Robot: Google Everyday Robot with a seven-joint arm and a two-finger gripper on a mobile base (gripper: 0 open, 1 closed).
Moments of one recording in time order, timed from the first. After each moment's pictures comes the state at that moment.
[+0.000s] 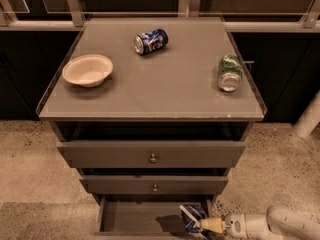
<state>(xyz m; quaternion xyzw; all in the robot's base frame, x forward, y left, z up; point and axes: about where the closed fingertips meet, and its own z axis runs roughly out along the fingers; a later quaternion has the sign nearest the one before) 0.395 -0.191 0.360 -0.09 0.84 0.50 0.18</state>
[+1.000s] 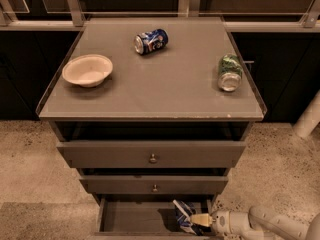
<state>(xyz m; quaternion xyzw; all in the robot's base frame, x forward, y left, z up) 0.438 -0.173 0.277 -0.02 0.85 0.50 0.17</state>
